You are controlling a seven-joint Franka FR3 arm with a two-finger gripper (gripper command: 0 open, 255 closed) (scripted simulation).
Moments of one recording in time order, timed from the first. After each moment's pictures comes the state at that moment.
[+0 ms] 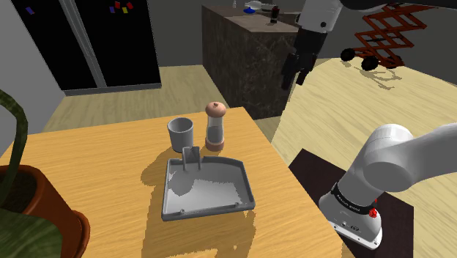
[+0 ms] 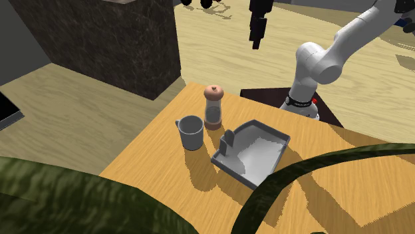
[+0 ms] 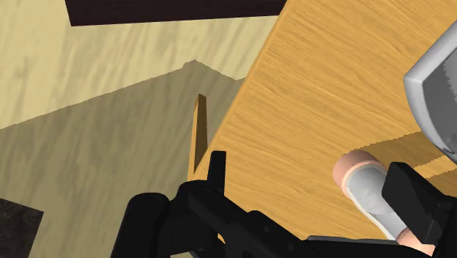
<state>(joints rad) 0.02 -0.76 0.02 -2.33 0.11 1.60 0.15</state>
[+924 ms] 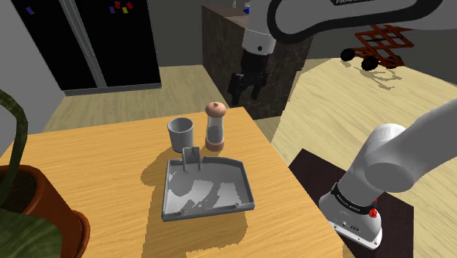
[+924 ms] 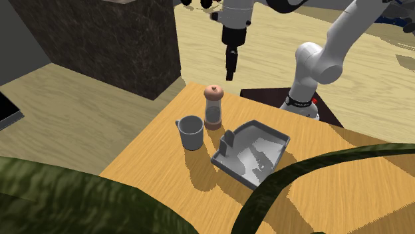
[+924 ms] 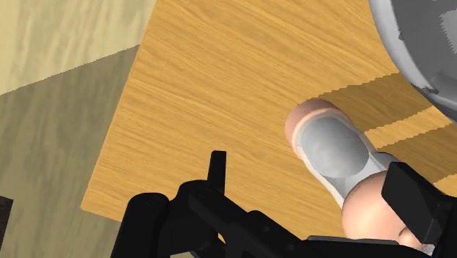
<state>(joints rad) 0.05 -0.42 0.20 -2.23 0.15 1.88 0.32</state>
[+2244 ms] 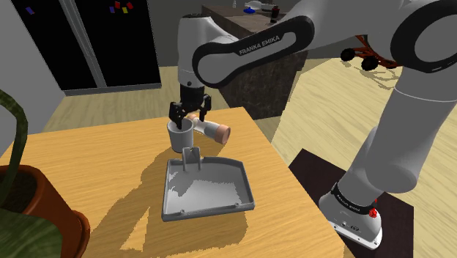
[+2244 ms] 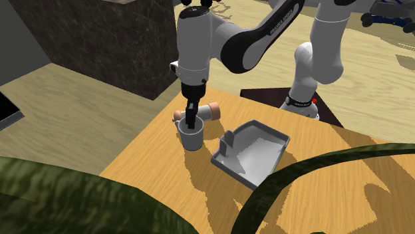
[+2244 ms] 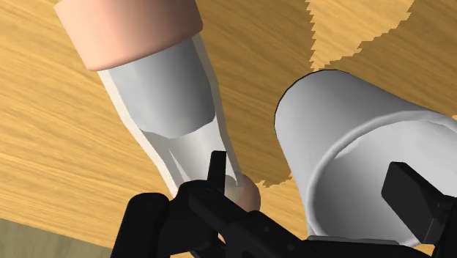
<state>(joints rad) 0.11 0.16 0.34 -1.89 -0.03 2.13 0.61</state>
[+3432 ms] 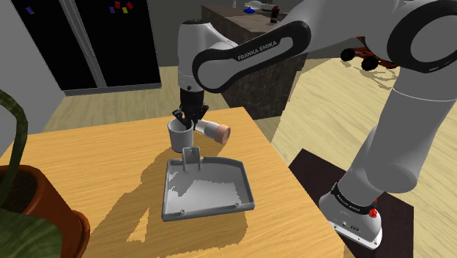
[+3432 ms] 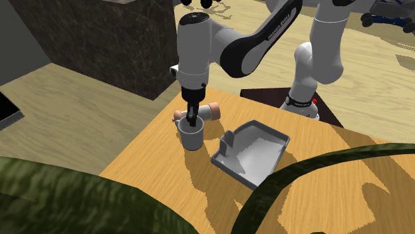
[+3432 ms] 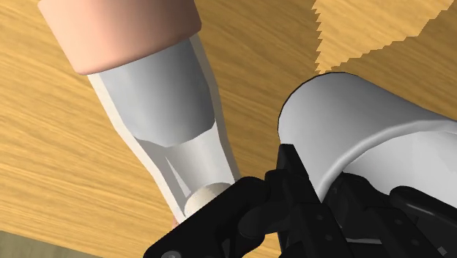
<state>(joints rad) 0.11 0.18 0.34 -1.90 -0.04 2.16 0.61</state>
